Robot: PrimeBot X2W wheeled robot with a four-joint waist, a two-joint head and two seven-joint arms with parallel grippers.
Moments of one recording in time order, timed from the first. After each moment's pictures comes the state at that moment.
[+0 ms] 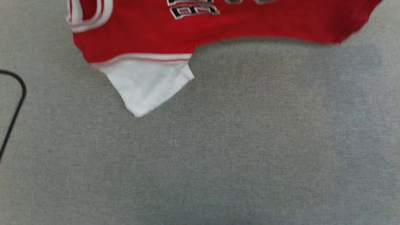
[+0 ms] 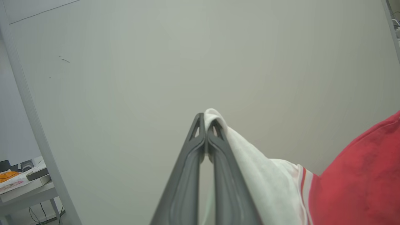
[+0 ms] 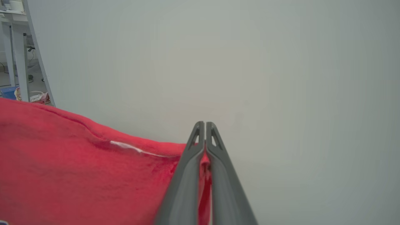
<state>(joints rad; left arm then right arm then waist) -1.35 0.55 -0.39 0.07 -0.48 -0.07 -0.01 -1.28 -0.51 0.18 0.17 0.50 0.13 0.41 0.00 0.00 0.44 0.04</state>
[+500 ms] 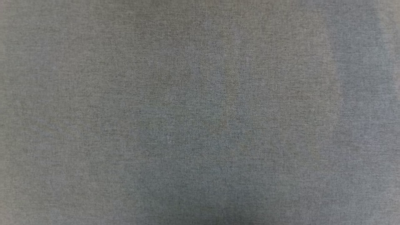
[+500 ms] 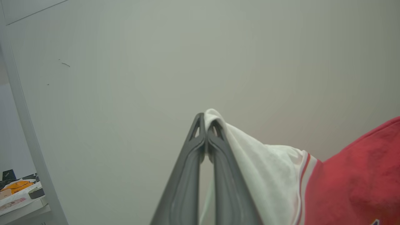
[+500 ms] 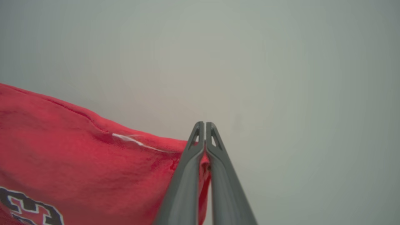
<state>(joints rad) -1.88 0.51 -0.46 0.47 -0.46 -0.13 -0.09 -1.83 -0.46 0.30 0.53 0.38 0.13 0.28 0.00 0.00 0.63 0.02</state>
